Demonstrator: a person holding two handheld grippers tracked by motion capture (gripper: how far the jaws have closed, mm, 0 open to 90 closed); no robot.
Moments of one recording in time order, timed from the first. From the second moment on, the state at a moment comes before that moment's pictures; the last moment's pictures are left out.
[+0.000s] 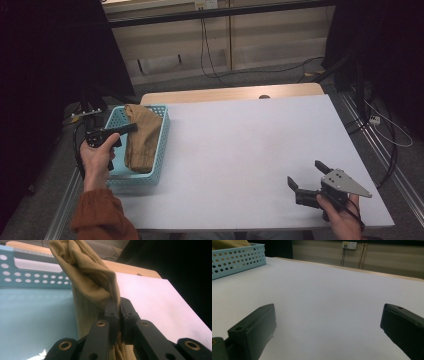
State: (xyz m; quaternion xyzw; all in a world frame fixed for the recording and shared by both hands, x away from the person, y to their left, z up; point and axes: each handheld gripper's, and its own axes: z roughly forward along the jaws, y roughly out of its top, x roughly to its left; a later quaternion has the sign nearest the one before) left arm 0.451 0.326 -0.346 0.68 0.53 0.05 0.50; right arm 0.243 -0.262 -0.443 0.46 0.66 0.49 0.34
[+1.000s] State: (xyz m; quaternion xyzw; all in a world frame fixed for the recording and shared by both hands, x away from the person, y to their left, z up) left arm 0.454 0.352 -0.359 0.70 0.55 0.08 0.45; right arm 0.243 -0.262 -0.443 0.46 0.66 0.49 0.34
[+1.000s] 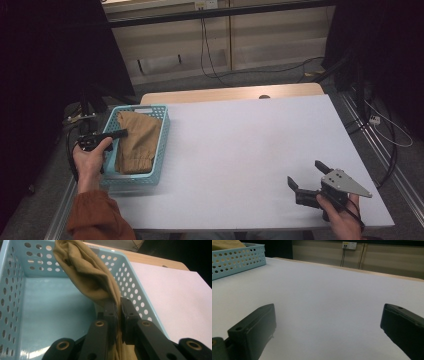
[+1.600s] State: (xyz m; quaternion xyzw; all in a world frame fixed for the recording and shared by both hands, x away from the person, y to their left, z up) left arm 0.458 0.356 -0.371 0.71 0.57 0.12 0.40; right arm 0.244 -0.261 -0.443 0.46 0.66 0.49 0.33
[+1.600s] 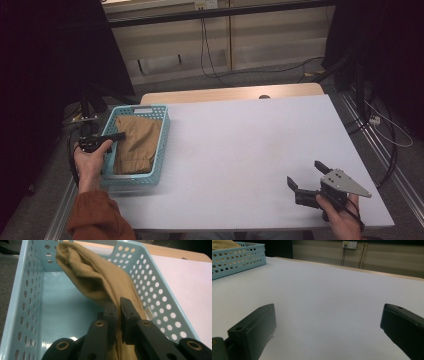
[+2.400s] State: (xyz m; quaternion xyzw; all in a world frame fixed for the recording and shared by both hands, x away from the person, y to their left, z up) left arm 0.469 0.361 -0.386 0.72 0.58 0.13 0.36; right arm 0.243 -0.261 -0.443 0.46 0.66 0.49 0.34
